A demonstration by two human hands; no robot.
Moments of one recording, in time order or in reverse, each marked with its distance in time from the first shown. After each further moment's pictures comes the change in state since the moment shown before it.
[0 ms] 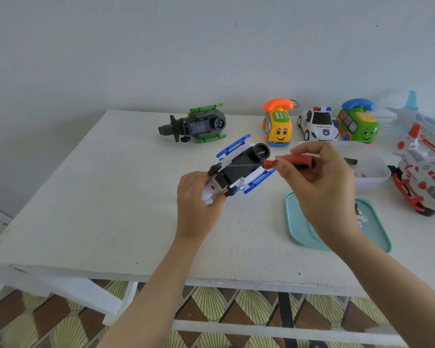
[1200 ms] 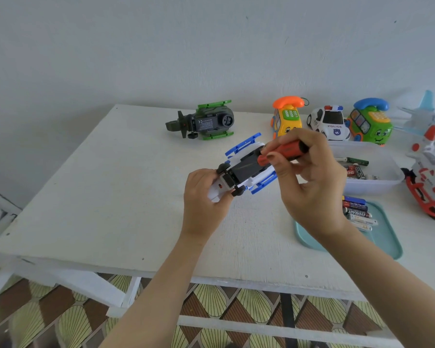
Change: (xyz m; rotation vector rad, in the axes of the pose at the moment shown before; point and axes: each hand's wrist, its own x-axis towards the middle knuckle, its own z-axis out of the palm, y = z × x) left_hand 0.002 0.002 -0.002 -0.076 0.006 -0.015; right_hand 0.007 0.004 0.026 0.020 -0.116 -0.411
